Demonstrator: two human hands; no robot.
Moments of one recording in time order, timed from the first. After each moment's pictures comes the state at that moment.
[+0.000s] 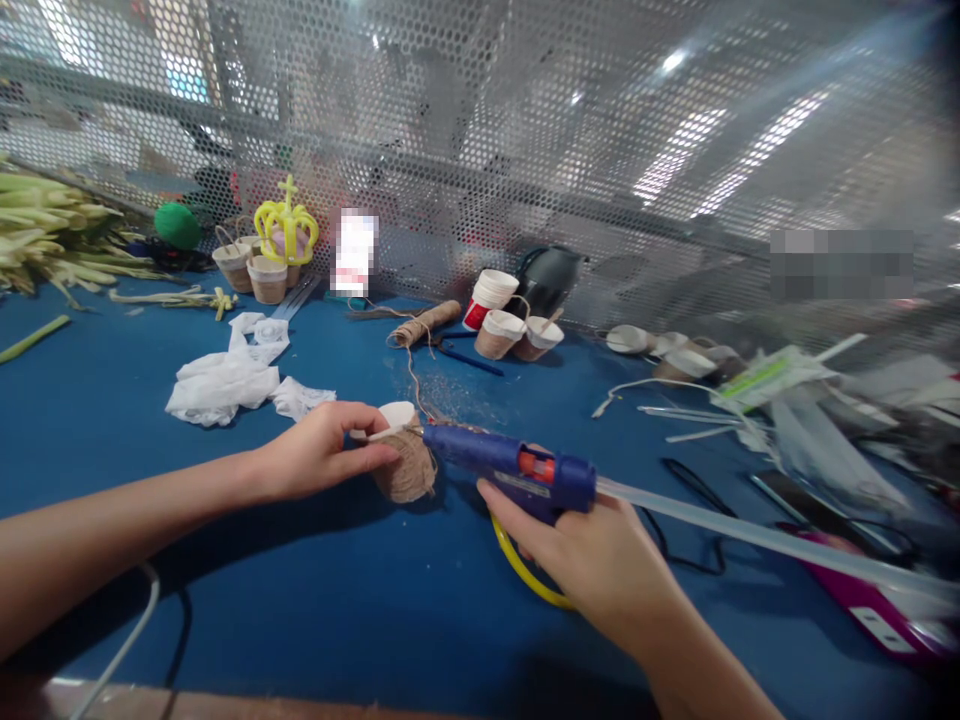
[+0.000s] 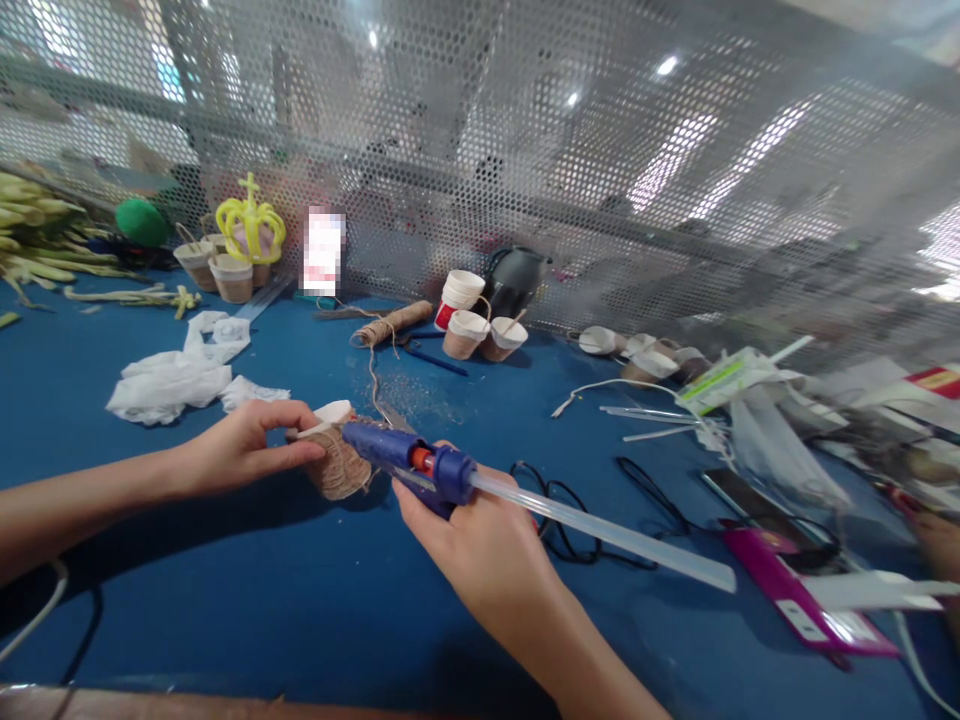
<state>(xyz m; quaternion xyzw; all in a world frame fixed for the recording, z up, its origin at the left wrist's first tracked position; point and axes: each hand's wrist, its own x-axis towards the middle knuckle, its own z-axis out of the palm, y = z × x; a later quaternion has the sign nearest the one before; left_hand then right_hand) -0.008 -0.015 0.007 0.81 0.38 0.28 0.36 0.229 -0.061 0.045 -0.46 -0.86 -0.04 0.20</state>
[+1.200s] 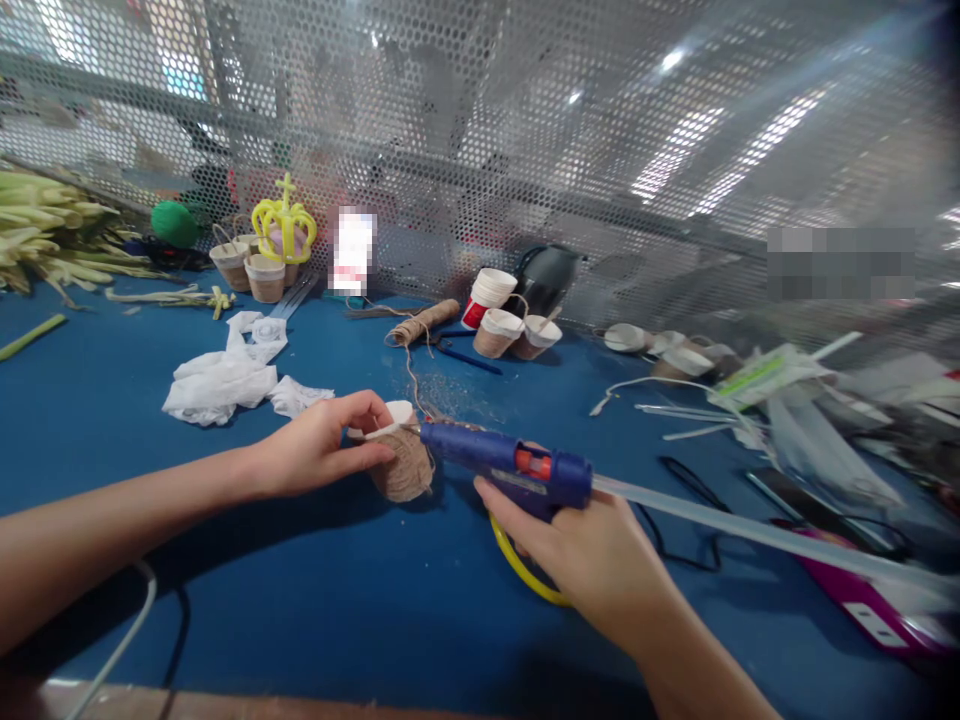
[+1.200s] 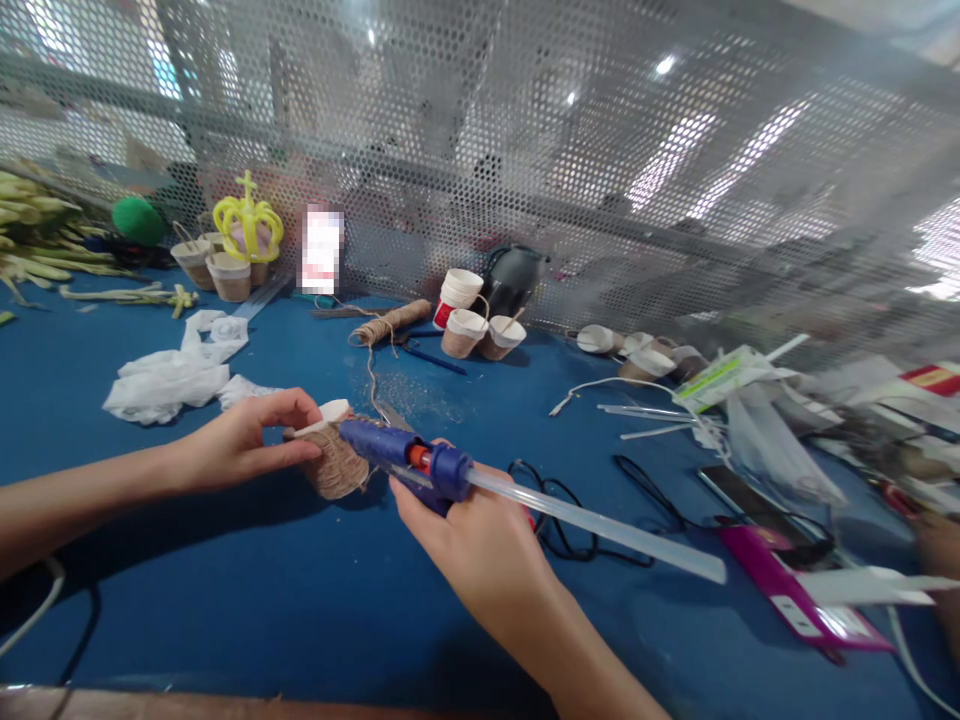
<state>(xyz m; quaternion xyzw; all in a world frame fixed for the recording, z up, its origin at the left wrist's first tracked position) -0.009 -0.013 0.005 0.79 0.35 0.30 0.40 0.235 -0.062 0.037 -0.46 -0.87 -0.07 0.17</state>
